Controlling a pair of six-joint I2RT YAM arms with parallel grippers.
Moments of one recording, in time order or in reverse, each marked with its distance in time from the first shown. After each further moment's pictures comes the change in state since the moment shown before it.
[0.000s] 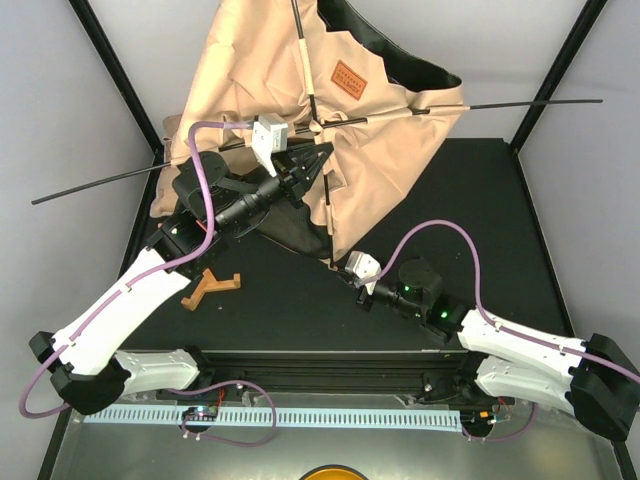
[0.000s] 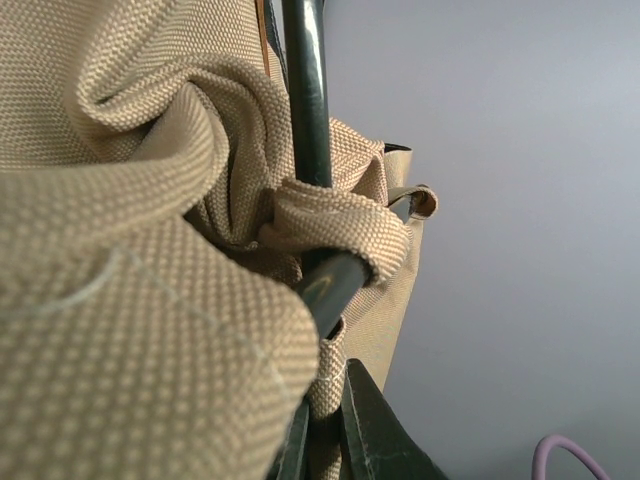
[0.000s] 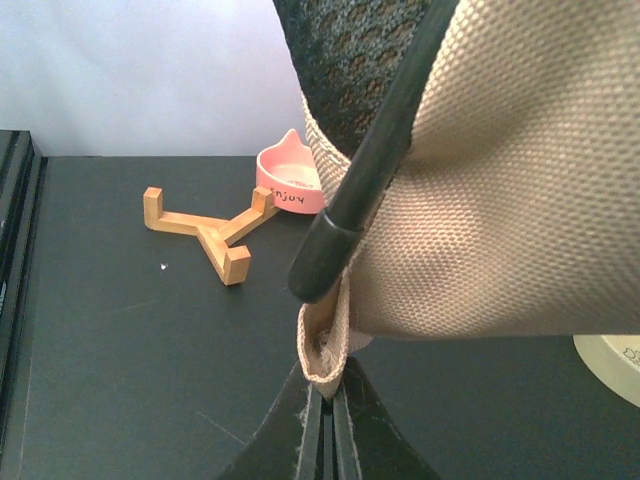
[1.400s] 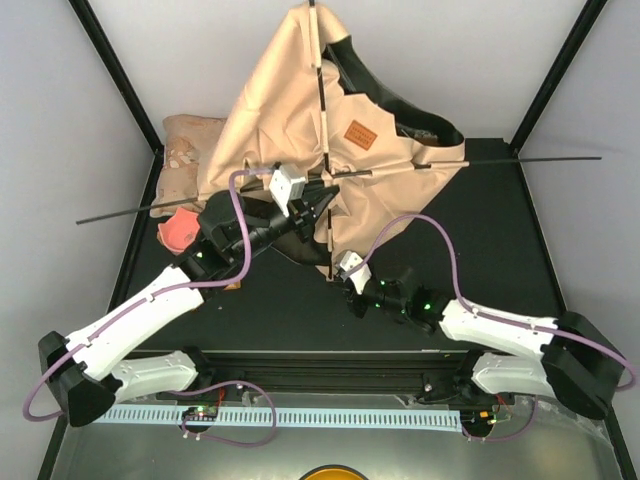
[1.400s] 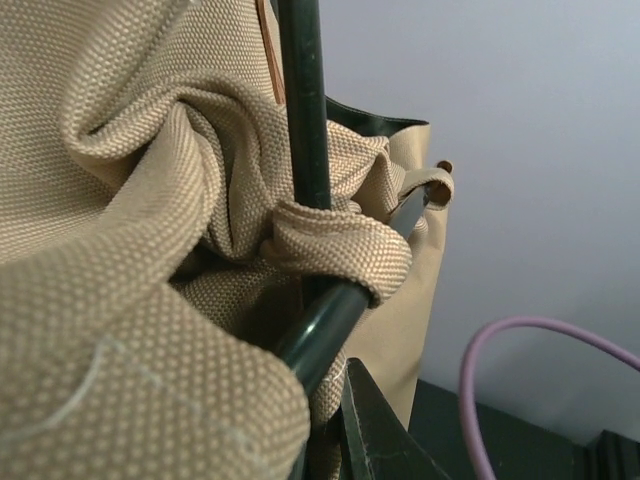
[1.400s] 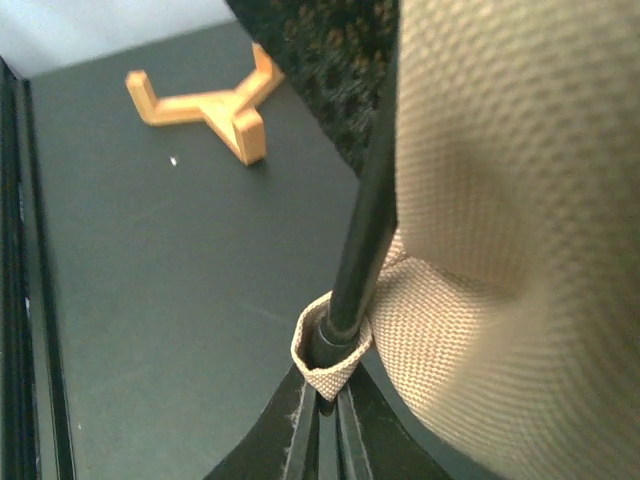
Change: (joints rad) left arm 0.000 -0.073 -0.354 0.247 0.080 0.177; right arm 0.000 0.145 0.053 -0.163 0.011 0.202
